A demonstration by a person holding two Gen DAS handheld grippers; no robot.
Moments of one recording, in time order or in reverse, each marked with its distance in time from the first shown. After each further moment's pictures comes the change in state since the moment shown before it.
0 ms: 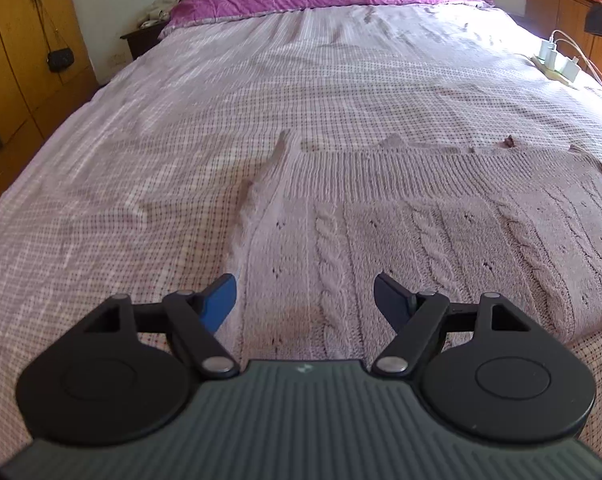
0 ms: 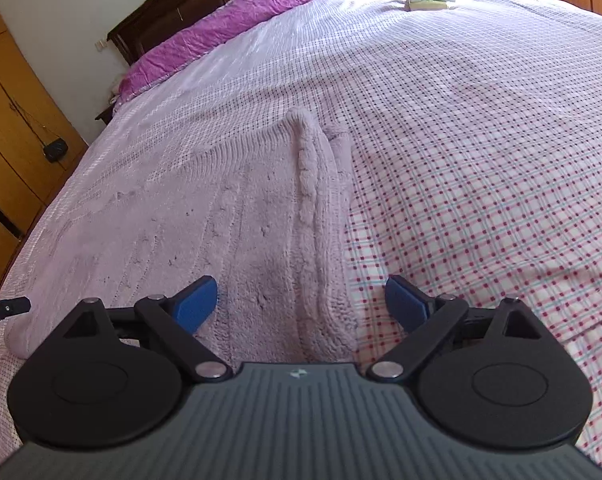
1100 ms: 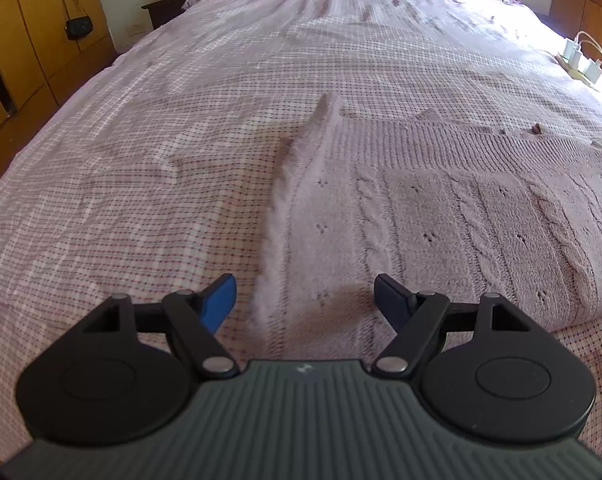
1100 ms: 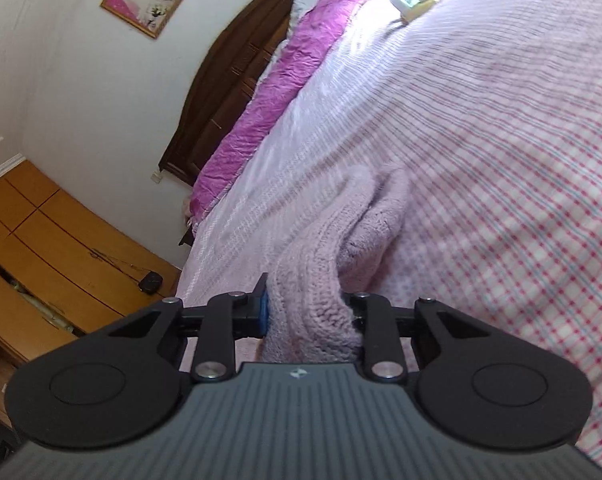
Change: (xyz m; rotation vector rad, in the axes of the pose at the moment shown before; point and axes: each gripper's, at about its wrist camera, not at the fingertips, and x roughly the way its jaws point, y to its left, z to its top) left arm -0.004 0.029 -0.020 -0.071 0.056 0.028; right arm 0.006 -0.008 0.005 0.371 -0.225 0.320
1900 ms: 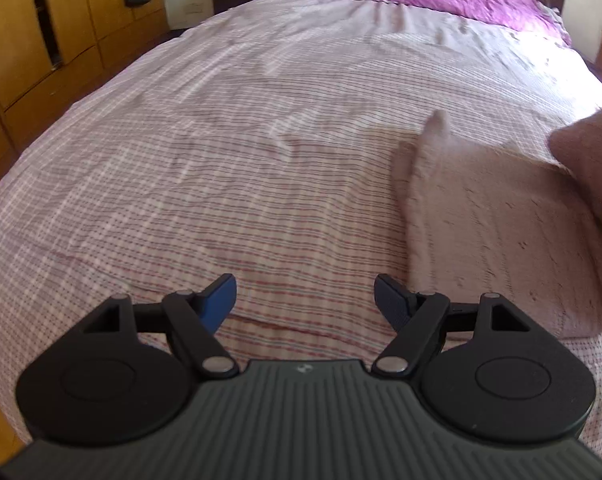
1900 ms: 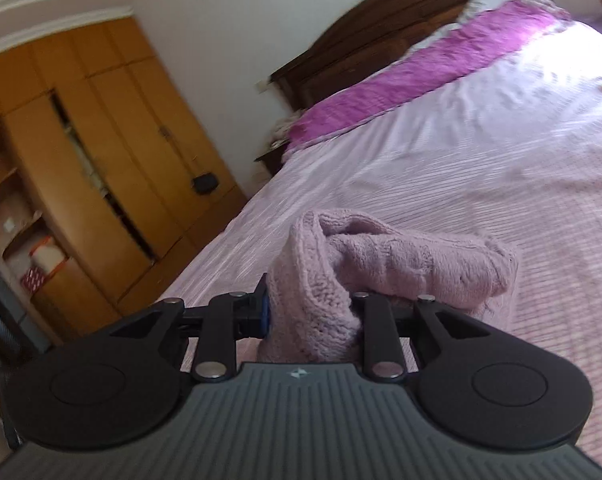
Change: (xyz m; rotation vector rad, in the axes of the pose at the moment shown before) left arm -0.018 0.090 -0.016 -0.178 -0.006 0.055; right arm 0.093 0.236 -0.086 -0.503 0.165 0.159
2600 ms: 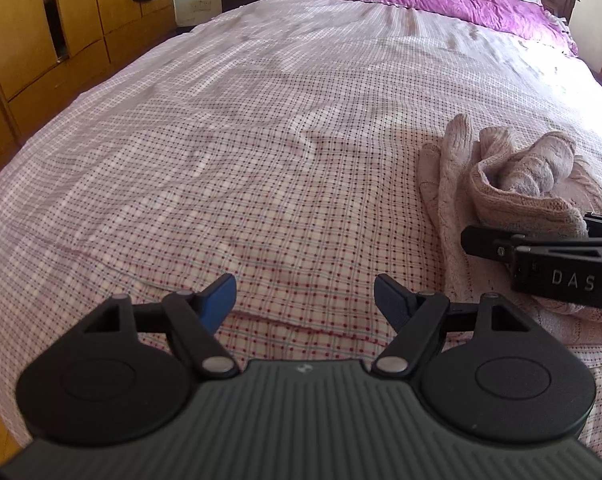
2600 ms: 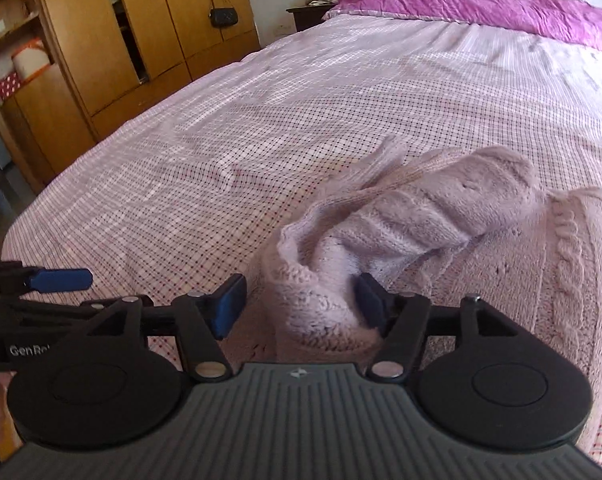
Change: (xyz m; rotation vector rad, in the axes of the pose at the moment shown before) left arm 0.009 0.020 -0.003 -0.017 -0.009 0.001; right arm 0.122 0.105 -0.081 -0.339 0.405 -0.115
